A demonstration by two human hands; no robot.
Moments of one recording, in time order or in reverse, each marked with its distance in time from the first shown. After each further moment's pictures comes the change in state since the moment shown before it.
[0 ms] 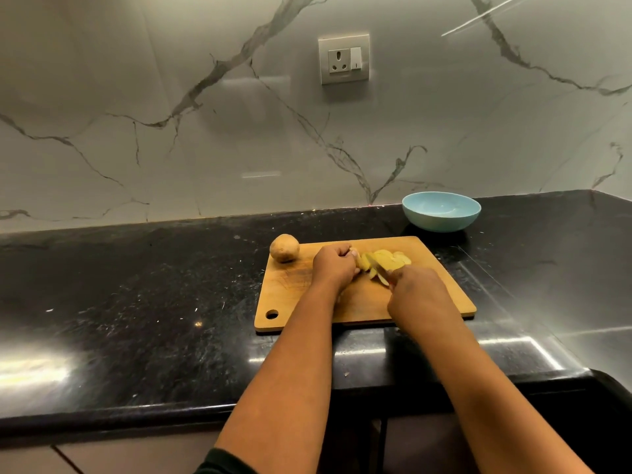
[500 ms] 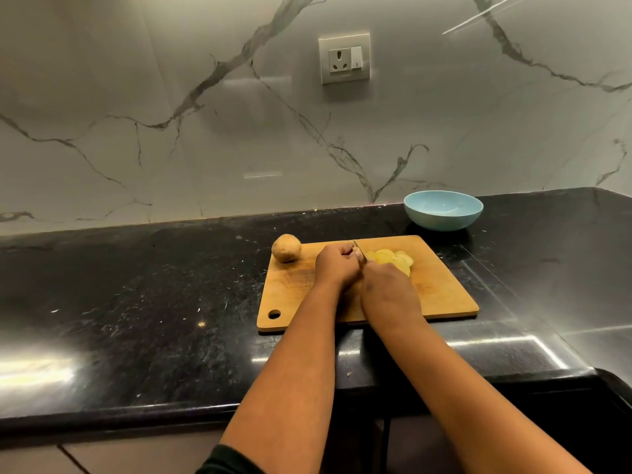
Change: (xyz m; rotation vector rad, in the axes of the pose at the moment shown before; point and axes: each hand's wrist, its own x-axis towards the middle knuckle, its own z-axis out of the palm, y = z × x) left_hand 0.000 0.000 -0.001 0.162 0.015 0.120; right_hand -0.005 -0.034 0.015 -0.080 0.095 -0.165
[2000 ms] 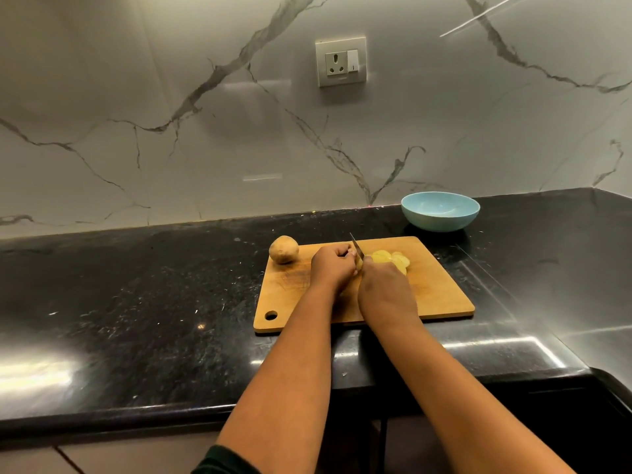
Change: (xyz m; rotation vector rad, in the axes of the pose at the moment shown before) left_hand 0.003 -0.004 0.001 0.001 0.027 0.010; right_hand 0.003 0.002 0.004 0.079 0.047 0.035
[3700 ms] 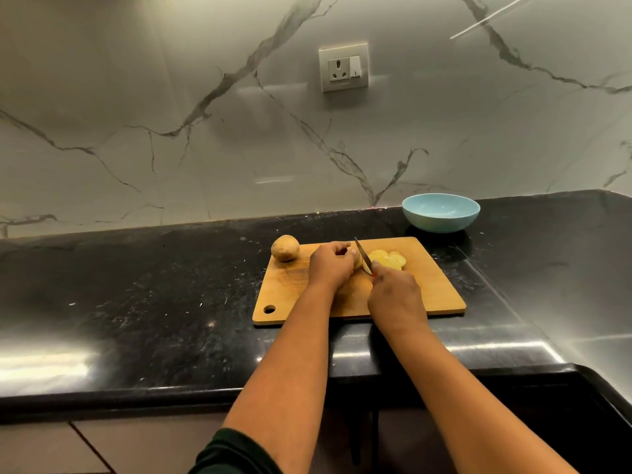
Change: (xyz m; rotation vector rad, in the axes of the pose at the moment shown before) left_hand -0.014 0.006 0.001 0.046 0.051 0.019; right_hand -0.010 0.031 0.002 0.214 0.041 0.040
